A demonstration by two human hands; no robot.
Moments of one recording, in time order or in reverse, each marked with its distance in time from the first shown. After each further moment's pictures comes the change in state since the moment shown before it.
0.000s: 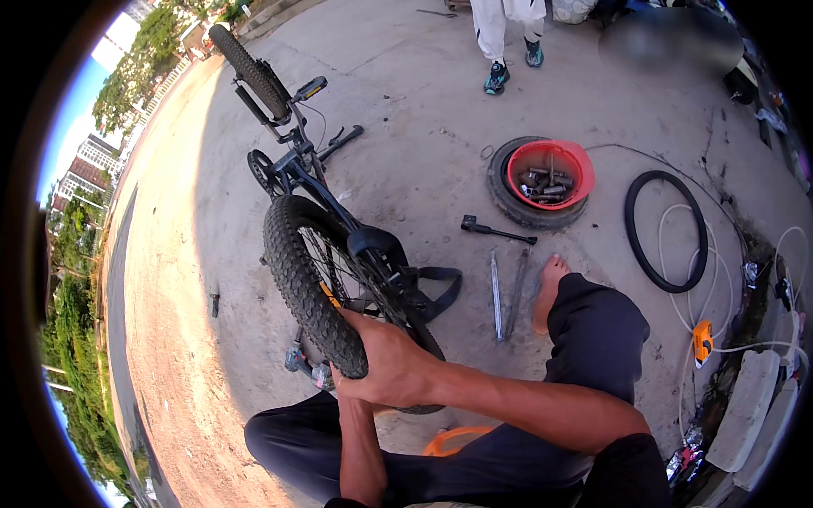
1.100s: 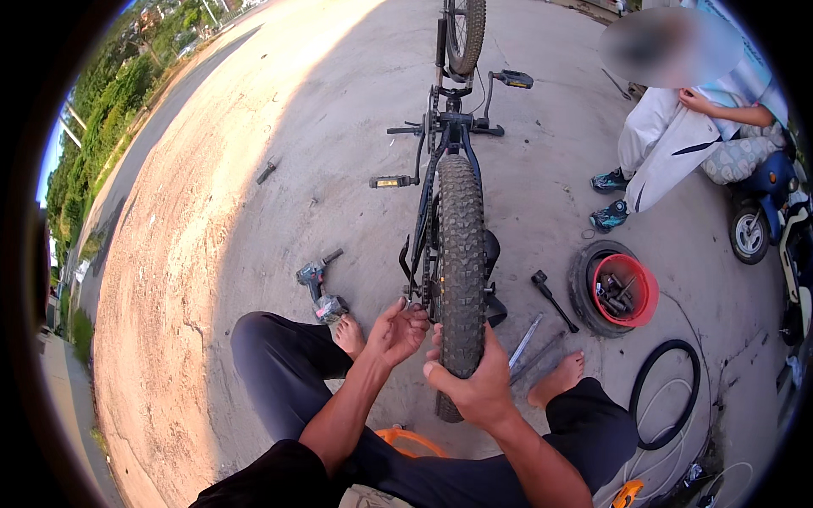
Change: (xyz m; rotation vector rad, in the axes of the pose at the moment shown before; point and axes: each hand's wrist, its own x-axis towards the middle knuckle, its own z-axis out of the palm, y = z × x) left_hand 0.012 -0.014 0.006 -0.329 0.133 -0.082; right_hand -0.016 0.003 0.006 0.176 0.024 0.245
